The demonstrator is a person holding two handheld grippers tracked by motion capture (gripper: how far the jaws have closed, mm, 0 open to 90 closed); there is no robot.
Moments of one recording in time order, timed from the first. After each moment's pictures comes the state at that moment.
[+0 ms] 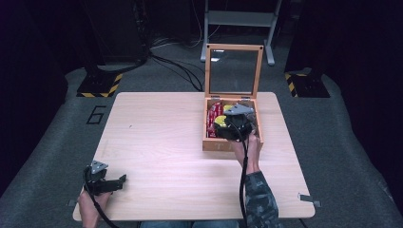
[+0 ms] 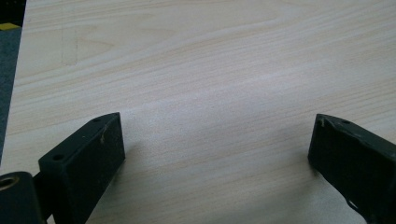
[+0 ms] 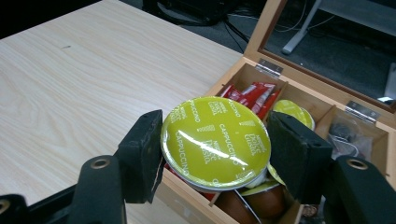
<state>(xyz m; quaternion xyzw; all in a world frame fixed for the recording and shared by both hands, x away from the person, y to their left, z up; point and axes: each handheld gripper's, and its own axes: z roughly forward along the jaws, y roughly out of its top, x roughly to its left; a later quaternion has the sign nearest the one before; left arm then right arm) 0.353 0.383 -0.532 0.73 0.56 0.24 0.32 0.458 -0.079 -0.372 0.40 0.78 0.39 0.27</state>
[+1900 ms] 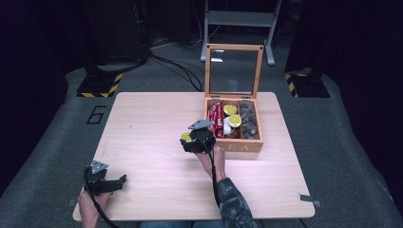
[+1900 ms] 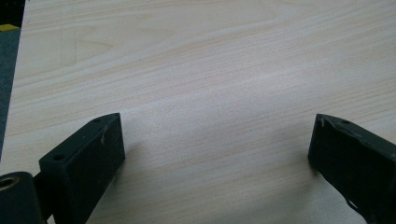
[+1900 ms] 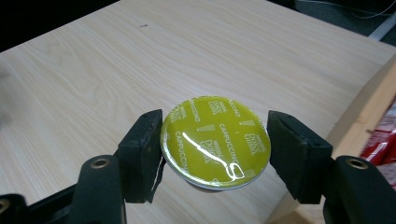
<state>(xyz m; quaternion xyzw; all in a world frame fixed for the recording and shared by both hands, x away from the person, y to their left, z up) 0.353 0.382 -0.532 0.73 0.55 0.25 0.32 0.462 0.017 -0.442 0.36 0.82 0.42 0.17</state>
